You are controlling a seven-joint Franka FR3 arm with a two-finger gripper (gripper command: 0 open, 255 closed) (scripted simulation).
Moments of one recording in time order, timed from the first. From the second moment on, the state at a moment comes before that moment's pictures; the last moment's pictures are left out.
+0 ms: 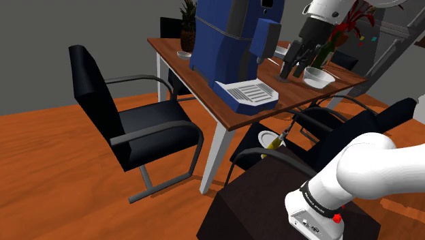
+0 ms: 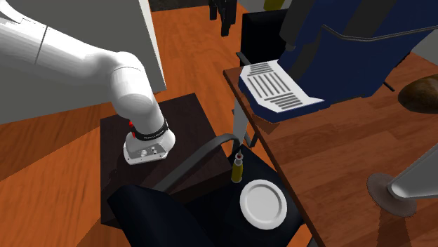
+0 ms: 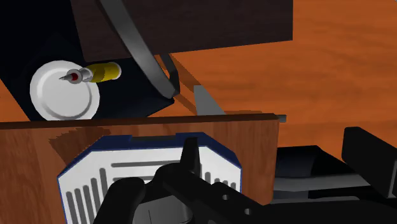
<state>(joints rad) 0.02 -0.77 -0.03 -2.34 0.10 1.55 0.02</state>
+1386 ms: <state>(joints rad) -0.15 -0.67 -0.28 -2.75 -0.16 2.05 -0.23</state>
